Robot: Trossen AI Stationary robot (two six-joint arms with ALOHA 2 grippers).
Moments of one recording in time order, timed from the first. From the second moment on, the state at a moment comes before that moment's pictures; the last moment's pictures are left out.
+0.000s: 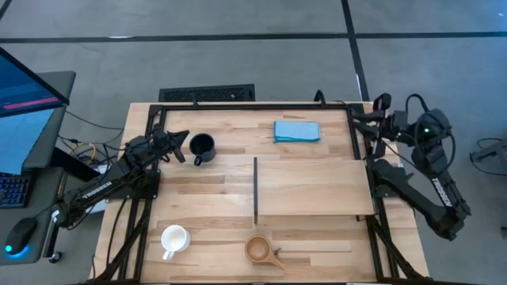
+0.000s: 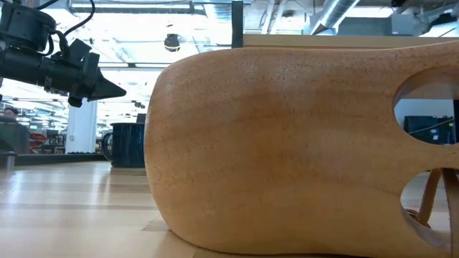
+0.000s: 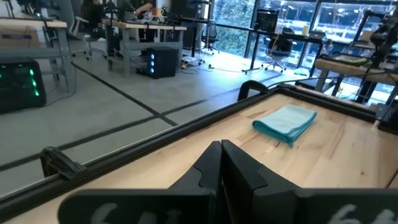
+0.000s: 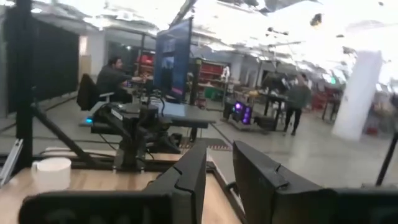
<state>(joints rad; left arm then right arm) 0.65 0.11 0.01 0.04 -0.06 -0.13 -0.99 0.32 0.75 -0.23 -0.81 -0.10</state>
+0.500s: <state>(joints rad) 0.65 0.11 0.01 0.04 -0.06 -0.13 -0.85 0.32 0.78 -0.23 -0.88 -0.13</state>
